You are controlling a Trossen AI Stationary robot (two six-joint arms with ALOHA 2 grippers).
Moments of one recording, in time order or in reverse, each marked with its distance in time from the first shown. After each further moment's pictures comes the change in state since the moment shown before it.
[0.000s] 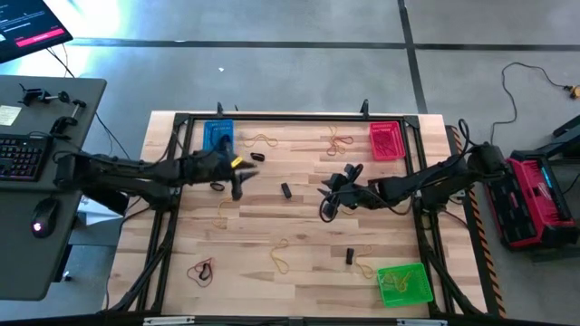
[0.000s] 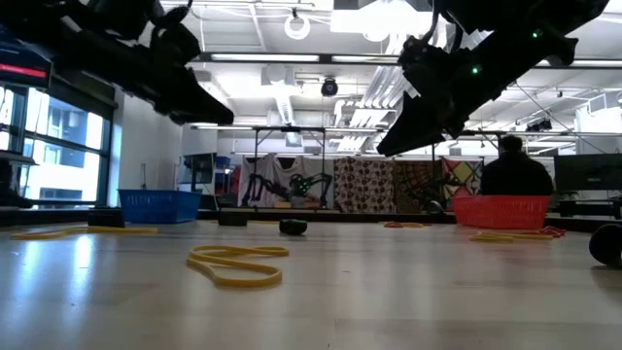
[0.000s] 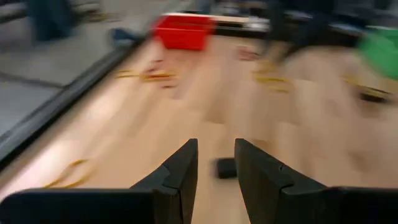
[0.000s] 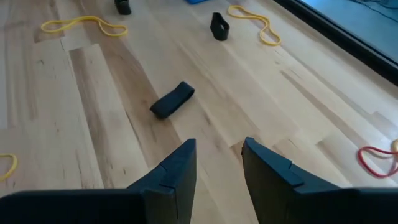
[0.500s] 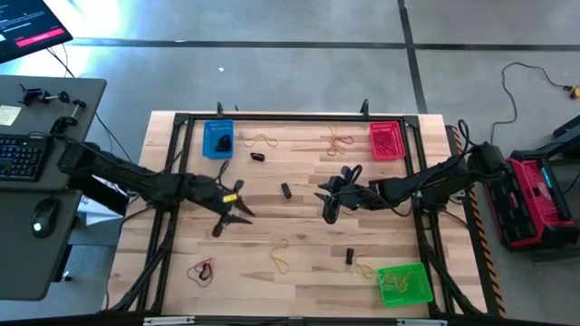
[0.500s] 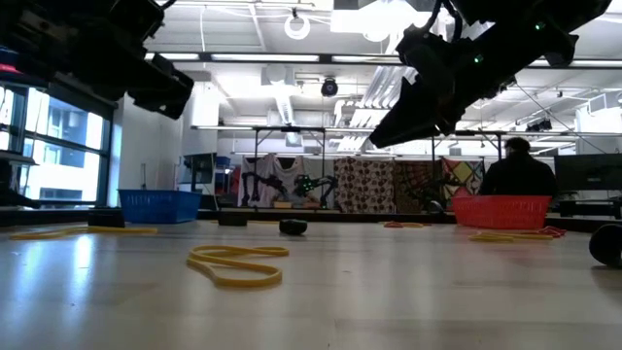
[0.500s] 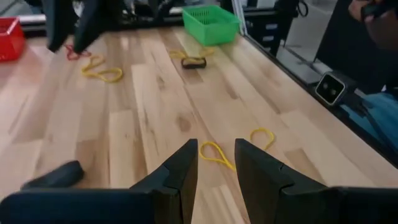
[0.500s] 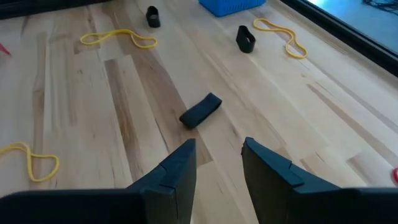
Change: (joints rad) left arm -0.325 0.031 -0.047 0.062 0.244 0.034; right arm 0.018 0.000 0.000 0.072 -0.056 -0.029
